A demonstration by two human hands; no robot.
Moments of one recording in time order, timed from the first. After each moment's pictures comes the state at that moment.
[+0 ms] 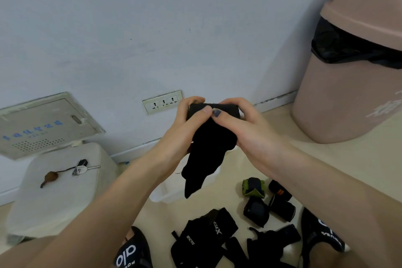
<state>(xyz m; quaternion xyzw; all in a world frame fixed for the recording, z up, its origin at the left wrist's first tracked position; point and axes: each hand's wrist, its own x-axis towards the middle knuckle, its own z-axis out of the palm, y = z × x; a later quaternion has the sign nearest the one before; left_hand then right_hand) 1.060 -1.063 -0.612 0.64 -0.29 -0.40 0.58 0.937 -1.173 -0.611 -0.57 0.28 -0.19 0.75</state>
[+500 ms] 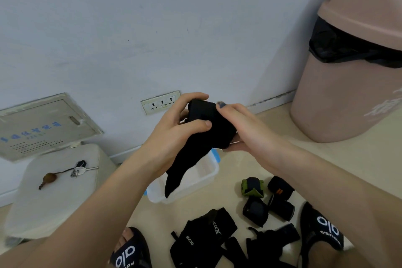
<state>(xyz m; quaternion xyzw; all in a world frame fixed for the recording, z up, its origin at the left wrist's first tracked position) 1.066 -1.056 -0.602 0.63 -0.33 -0.39 0.58 0.936 -1.179 -0.607 -0.65 0.34 -0.11 0.68</state>
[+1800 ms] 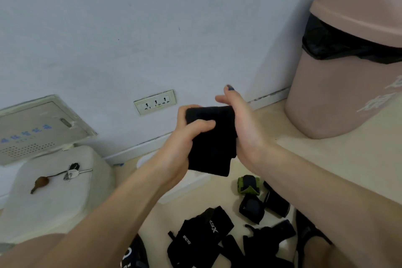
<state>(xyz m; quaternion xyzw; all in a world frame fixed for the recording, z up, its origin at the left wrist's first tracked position) 1.031 -1.070 -0.606 0.59 -0.20 -0.48 0.62 0.942 -1.168 -0.598 -0.51 0.37 -0.16 0.76</state>
